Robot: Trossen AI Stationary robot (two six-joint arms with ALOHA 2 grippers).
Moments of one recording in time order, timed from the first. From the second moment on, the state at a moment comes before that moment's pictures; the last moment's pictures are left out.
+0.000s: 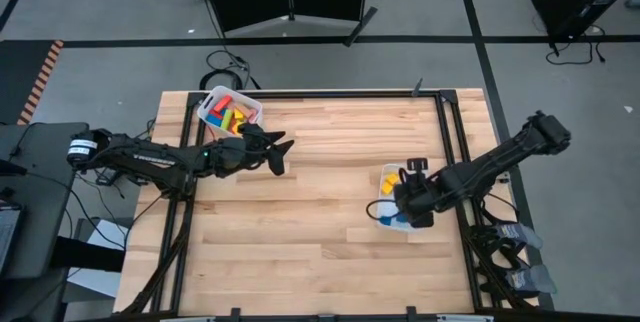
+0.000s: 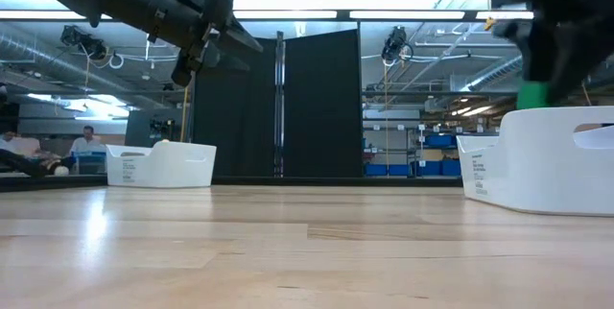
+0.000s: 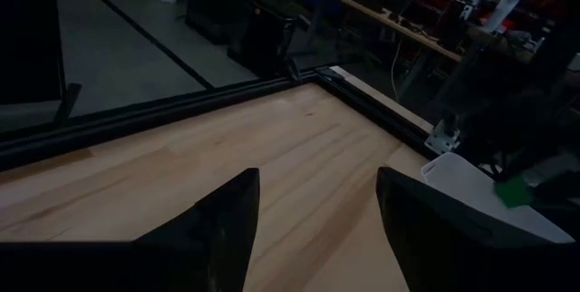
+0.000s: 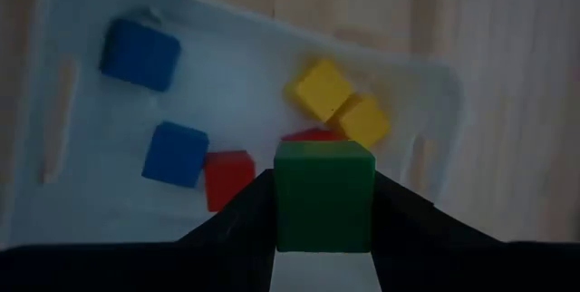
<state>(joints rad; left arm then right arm) 0.04 1.12 0.51 0.40 -0.53 -0.50 0.44 1.28 0.94 -1.13 0.33 0.37</state>
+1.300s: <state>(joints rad) -0.14 0.72 0.43 0.23 -0.52 -0.15 0.38 0.46 0.34 -0.08 0.32 0.04</state>
